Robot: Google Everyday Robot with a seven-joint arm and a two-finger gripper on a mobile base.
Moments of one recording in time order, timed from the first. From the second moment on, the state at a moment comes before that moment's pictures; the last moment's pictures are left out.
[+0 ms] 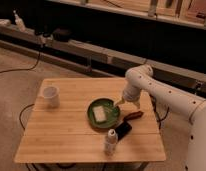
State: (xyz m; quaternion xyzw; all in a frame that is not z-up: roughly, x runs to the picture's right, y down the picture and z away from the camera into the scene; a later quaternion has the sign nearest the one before) arm 0.165 0.112 0.850 -0.22 -0.27 -0.61 0.71
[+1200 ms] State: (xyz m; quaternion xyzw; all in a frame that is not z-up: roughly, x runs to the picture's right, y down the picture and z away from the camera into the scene) arm 0.097 0.068 0.829 -0.18 -0.28 -0.70 0.63
